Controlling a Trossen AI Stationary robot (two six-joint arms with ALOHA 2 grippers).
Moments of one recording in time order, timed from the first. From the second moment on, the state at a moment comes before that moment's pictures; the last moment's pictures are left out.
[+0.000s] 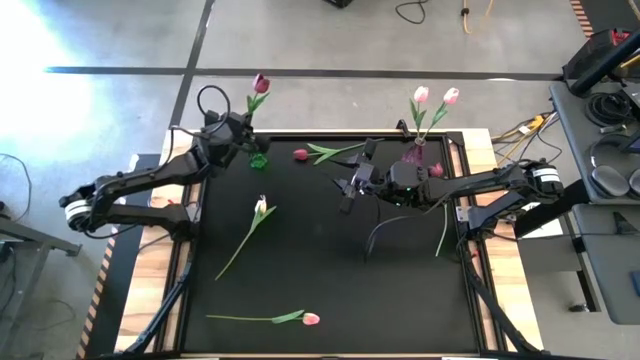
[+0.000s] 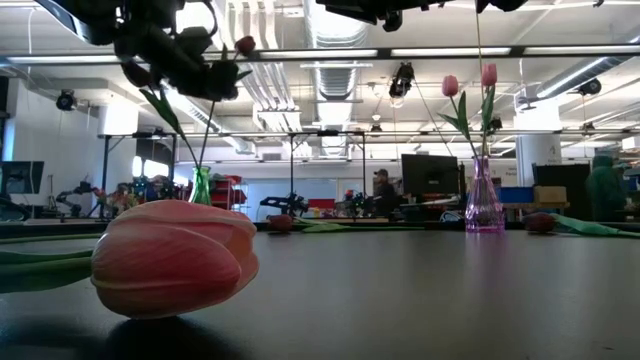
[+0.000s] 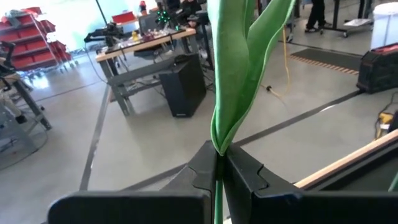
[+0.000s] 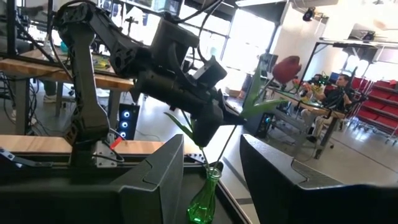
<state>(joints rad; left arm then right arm) 0.54 1.05 0.68 0.19 -0.69 0.08 -0.02 1.46 0.97 0.58 0.34 -0.29</state>
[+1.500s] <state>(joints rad) 0.51 0.93 0.69 0.14 -0.65 0.33 -0.02 1.46 0.96 0.49 0.34 -0.29</state>
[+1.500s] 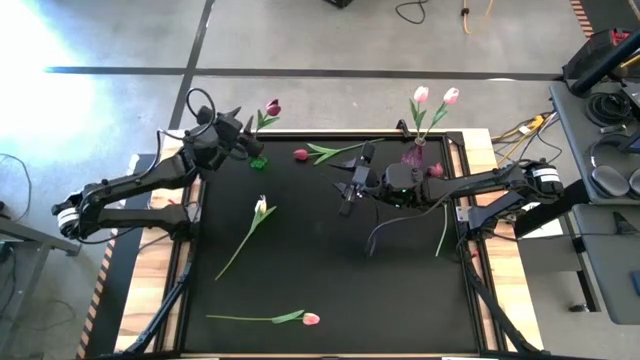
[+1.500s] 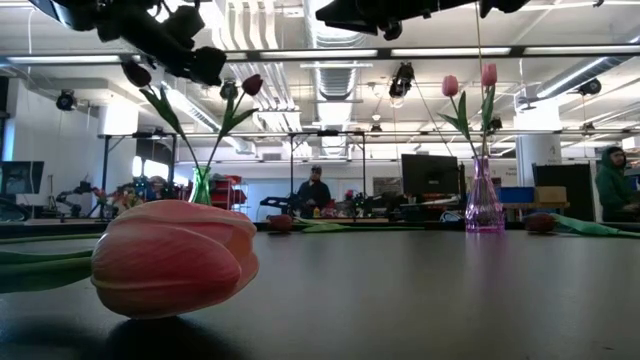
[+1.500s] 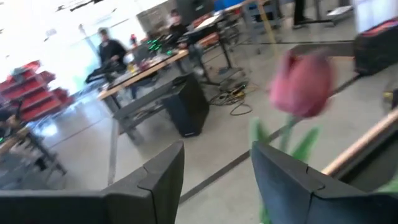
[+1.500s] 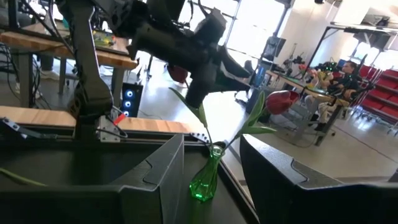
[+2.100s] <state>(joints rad) 0.00 0.92 0.69 -0.22 -0.35 0.21 -0.02 1.46 0.87 0.46 0.34 -0.29</state>
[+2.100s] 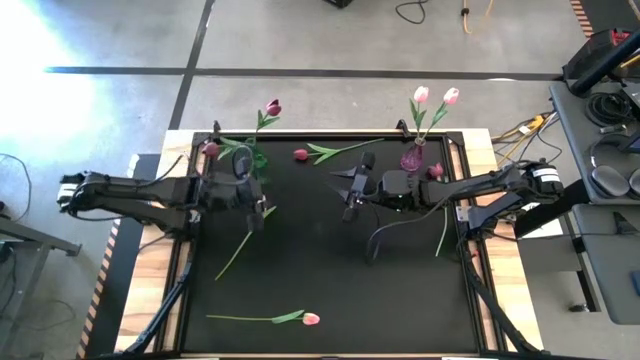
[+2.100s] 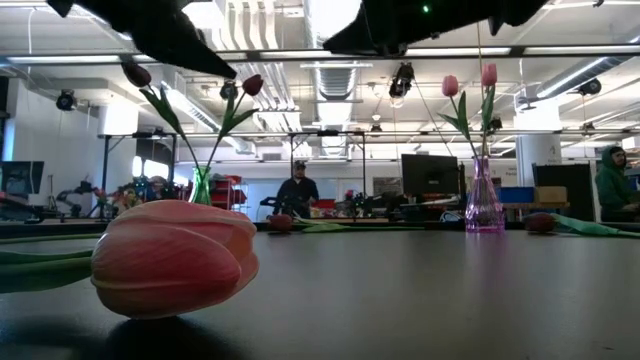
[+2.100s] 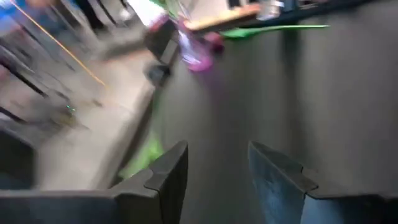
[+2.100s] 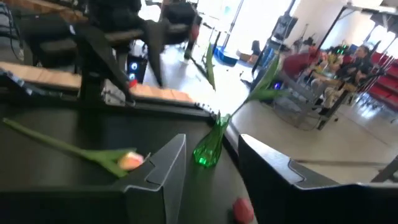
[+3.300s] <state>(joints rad) -0.09 1.19 0.52 -0.66 -0.06 -0.92 0.00 1.45 0.72 0.51 0.33 -0.21</state>
